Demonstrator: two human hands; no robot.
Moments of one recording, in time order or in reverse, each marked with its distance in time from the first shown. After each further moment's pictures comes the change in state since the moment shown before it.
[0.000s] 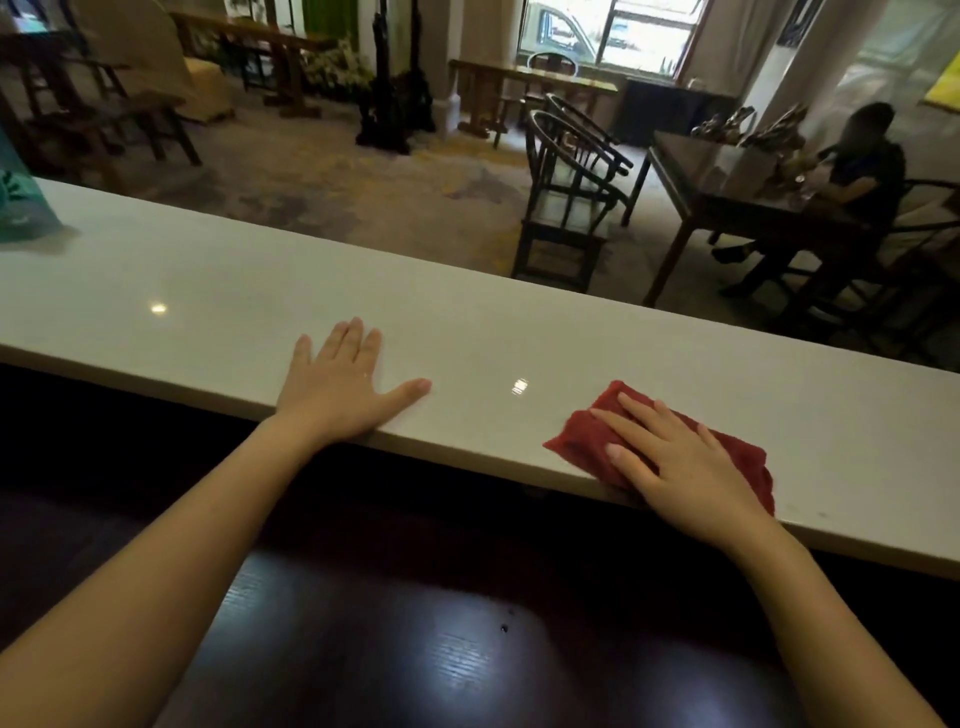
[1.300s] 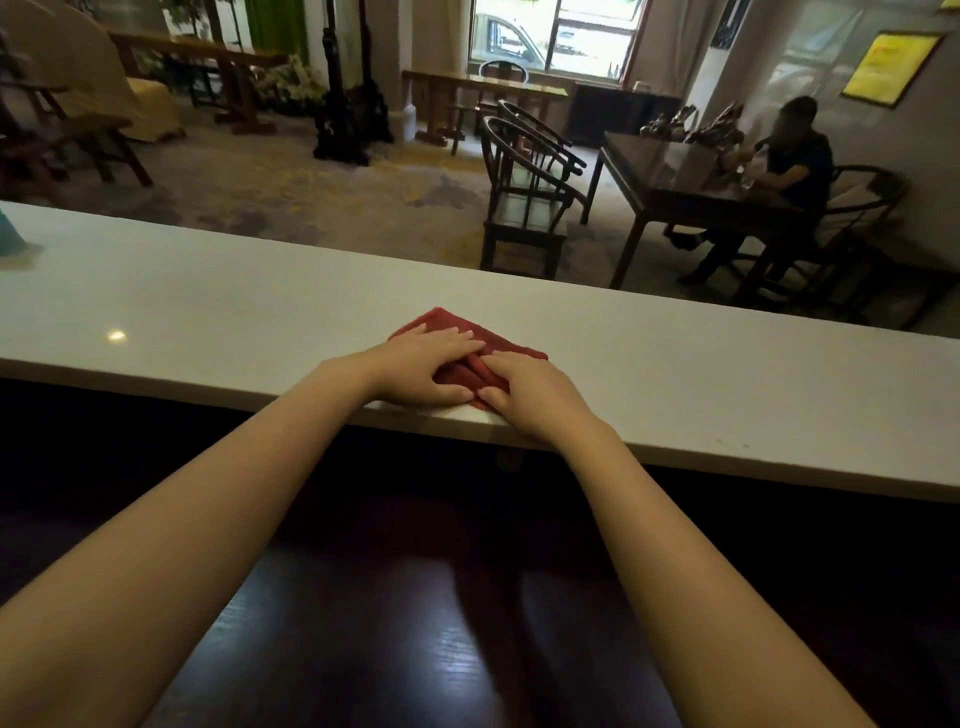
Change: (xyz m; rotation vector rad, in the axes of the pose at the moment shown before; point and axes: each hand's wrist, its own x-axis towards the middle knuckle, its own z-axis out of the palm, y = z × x) left_hand 0.005 0.079 -0.026 -0.126 -0.127 0.598; right_hand 0.033 -0.094 -0.005 0.108 0.086 -0.098
